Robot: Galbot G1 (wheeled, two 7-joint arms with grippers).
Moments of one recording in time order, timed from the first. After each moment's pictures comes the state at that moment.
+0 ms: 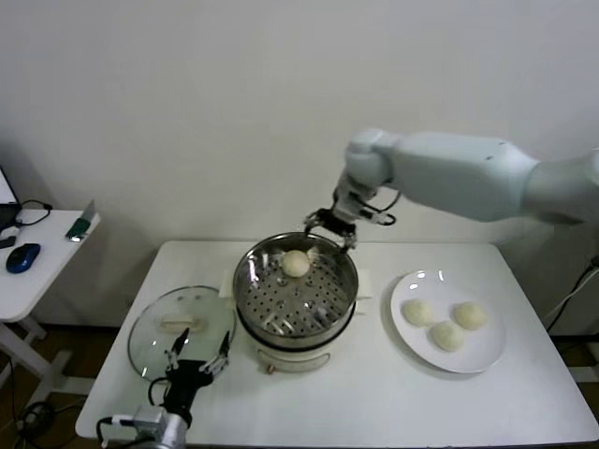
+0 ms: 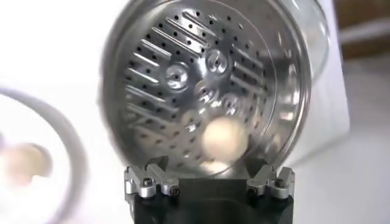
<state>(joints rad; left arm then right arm) 1.64 -1.44 -0.55 -2.02 -0.12 0.09 0.04 0.87 1.02 -1.66 1.27 0.36 0.27 -0.94</state>
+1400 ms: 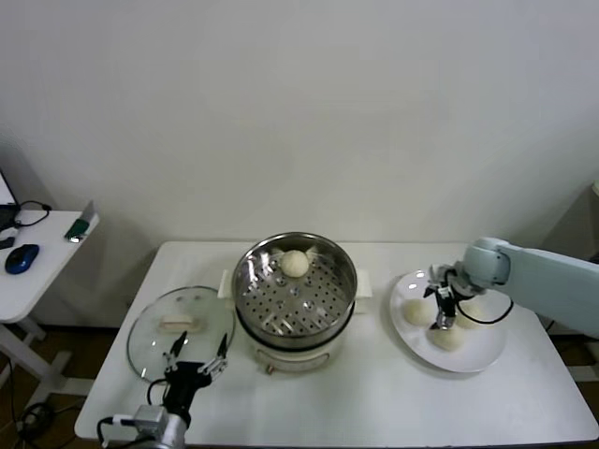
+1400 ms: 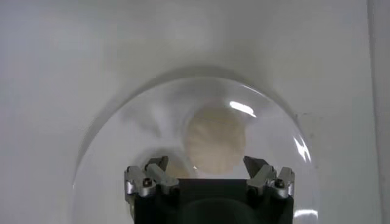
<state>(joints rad) 1.63 -1.45 -0.56 -1.99 -0.11 0.09 0.04 0.29 0.71 -1.38 1.20 0.36 -0.30 -0.76</state>
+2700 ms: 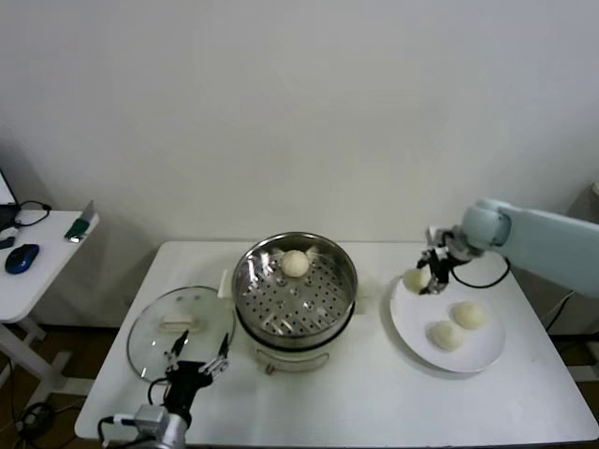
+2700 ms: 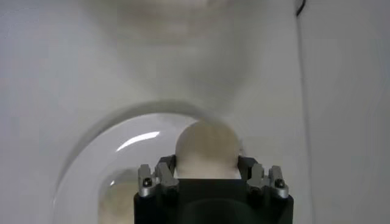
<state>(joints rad) 1.63 -1.44 -0.55 -2.00 -0.11 0.09 0.04 0.75 0.77 -1.63 1.30 0.62 -0.29 -0.84</state>
